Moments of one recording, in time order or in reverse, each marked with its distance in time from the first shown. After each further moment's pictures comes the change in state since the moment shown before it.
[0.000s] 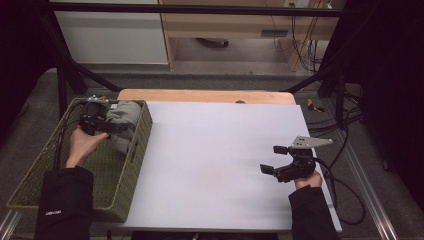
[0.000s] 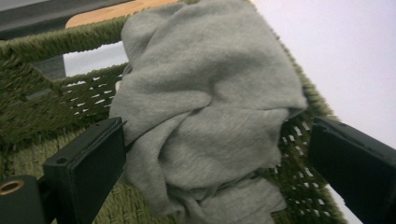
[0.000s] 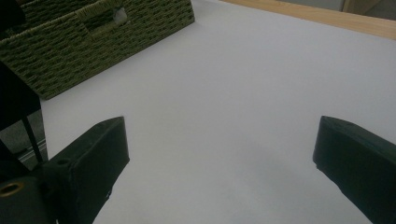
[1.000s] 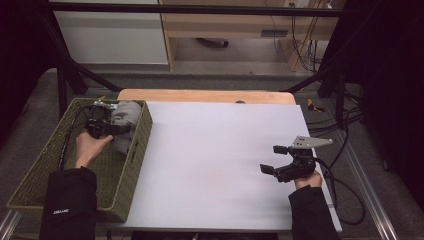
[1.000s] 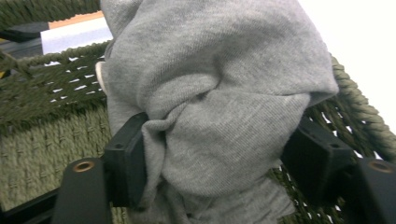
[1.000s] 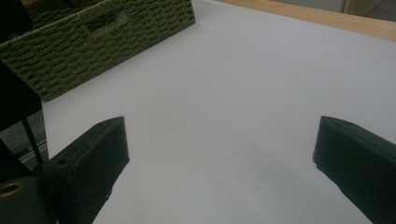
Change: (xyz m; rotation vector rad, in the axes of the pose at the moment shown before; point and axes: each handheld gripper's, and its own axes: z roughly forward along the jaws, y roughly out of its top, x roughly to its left) left arm -0.001 -0.008 0.019 0.021 -0.028 -0.030; right arm 0.000 0.000 0.000 -0.001 0.002 -0.002
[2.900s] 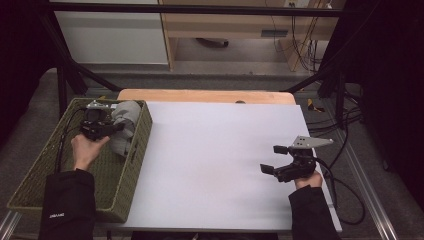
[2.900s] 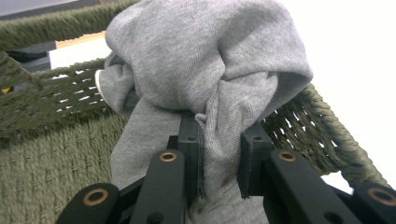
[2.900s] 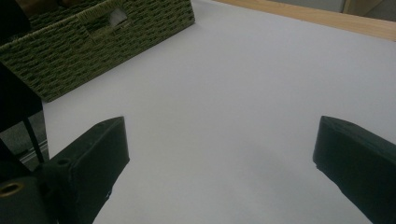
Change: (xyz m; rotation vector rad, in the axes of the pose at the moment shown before) left arm -0.006 -0.007 -0.021 -0.085 -0.005 0.018; right arm -0.001 0.000 -0.001 -0.002 0.001 0.000
